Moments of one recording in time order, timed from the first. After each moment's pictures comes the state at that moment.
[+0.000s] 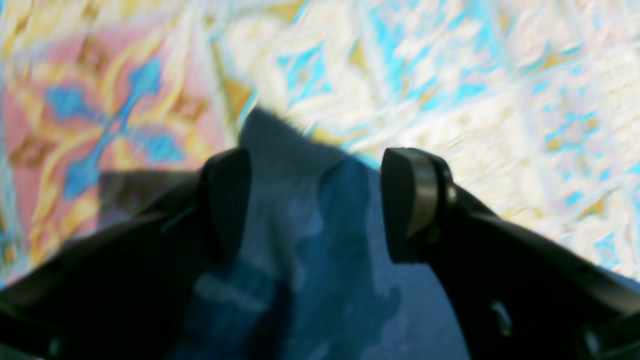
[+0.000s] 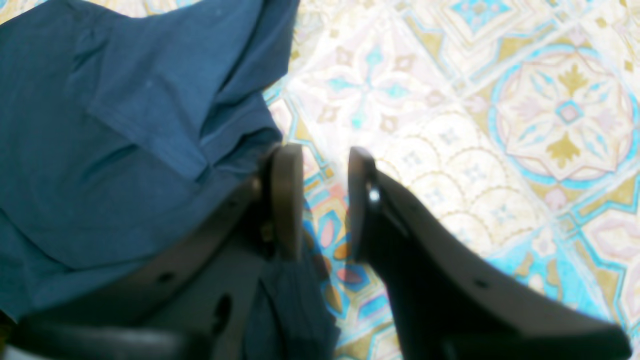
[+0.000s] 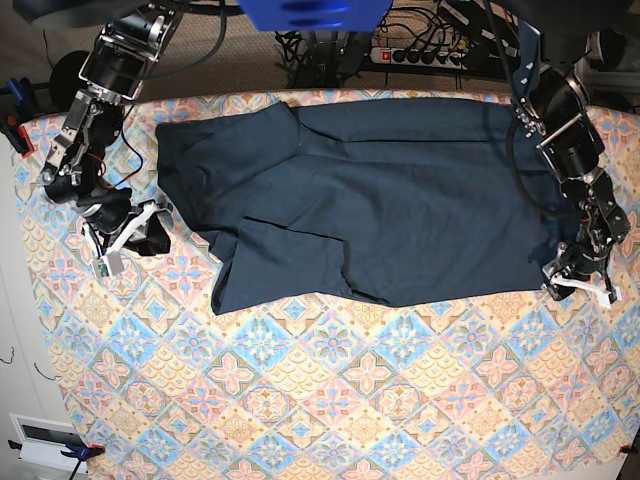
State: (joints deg) left arm -25.1 -23.0 -33.5 41.4 -13.5 -17.9 29.1; right arm 1.8 12.2 28.6 88.9 33.3 40.9 -60.5
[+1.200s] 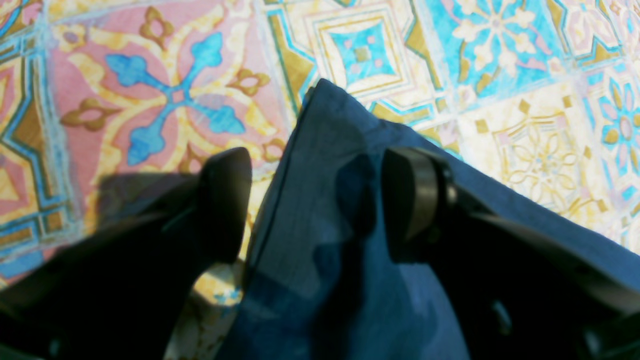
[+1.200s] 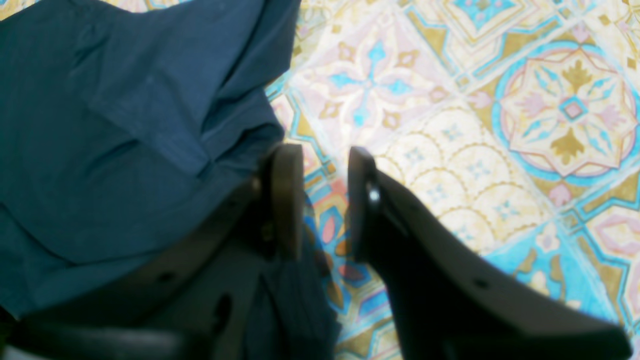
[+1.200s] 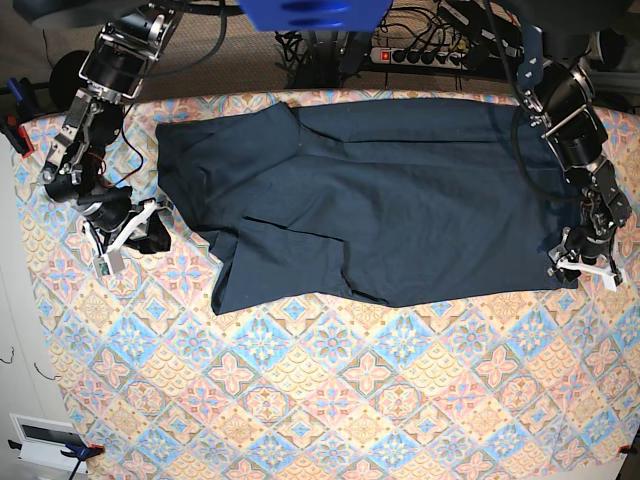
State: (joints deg) left arm -22.5 -24.4 -33.5 36.9 -13.7 -18.0 24.8; right arm 1.4 12.2 28.6 89.1 33.3 40.9 -60.8
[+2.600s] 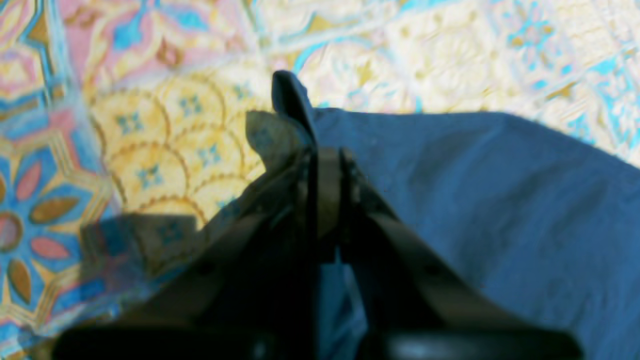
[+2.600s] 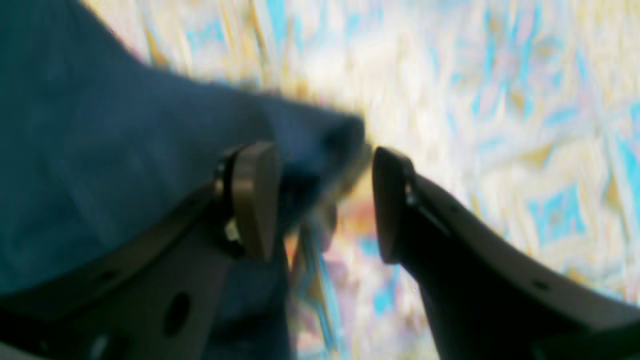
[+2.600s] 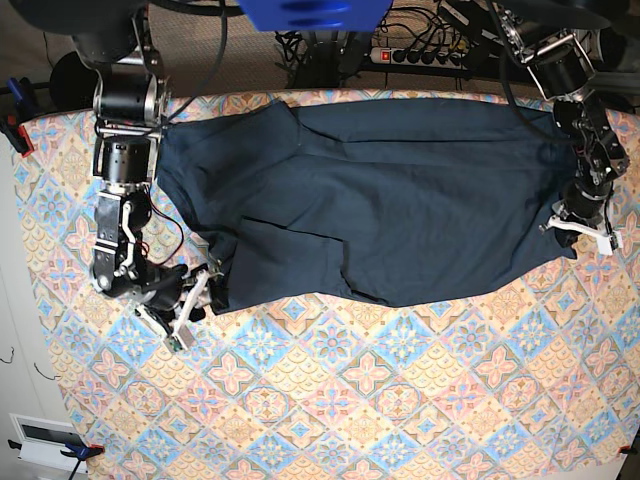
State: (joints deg) left arm -1.4 -20.5 -33.2 69.0 -29.9 -18.3 34.9; right arm 24.9 13.1 5.9 61.1 17.5 41.0 -46.8
